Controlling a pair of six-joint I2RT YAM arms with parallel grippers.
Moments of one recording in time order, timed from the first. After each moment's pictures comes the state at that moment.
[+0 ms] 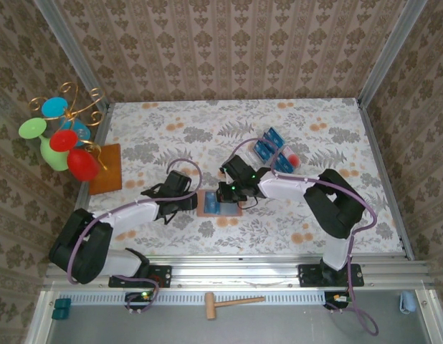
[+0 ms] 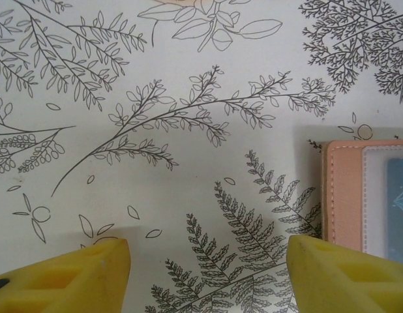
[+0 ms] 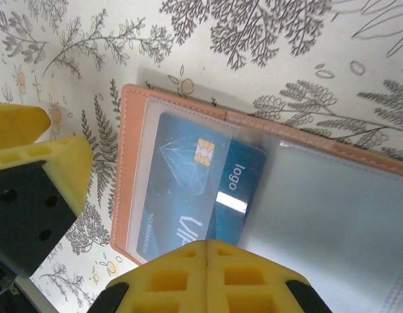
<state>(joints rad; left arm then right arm) -0.60 1.34 0.56 -0.27 -0.13 -0.51 0.75 1.84 1.10 -0.26 -0.28 0.70</state>
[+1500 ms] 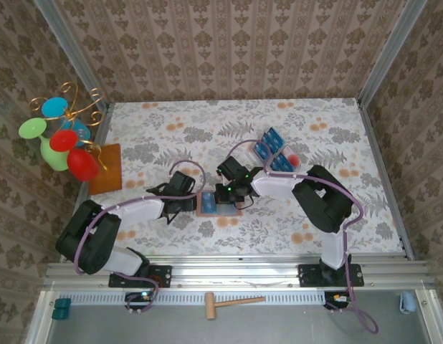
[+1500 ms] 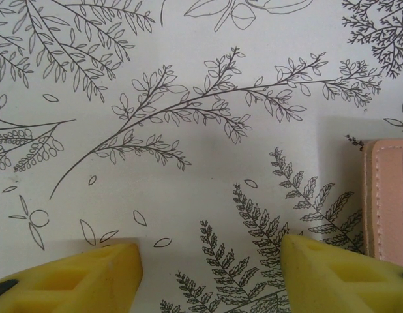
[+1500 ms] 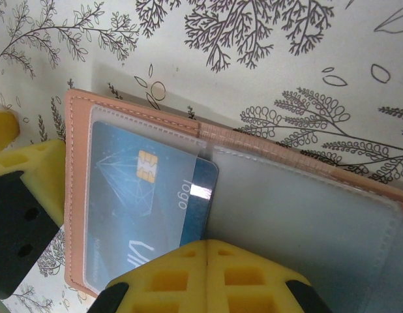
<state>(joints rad) -0.62 1.42 0.58 -0.26 -0.18 -0.50 0.77 1.94 1.17 -0.28 -0.28 0.69</state>
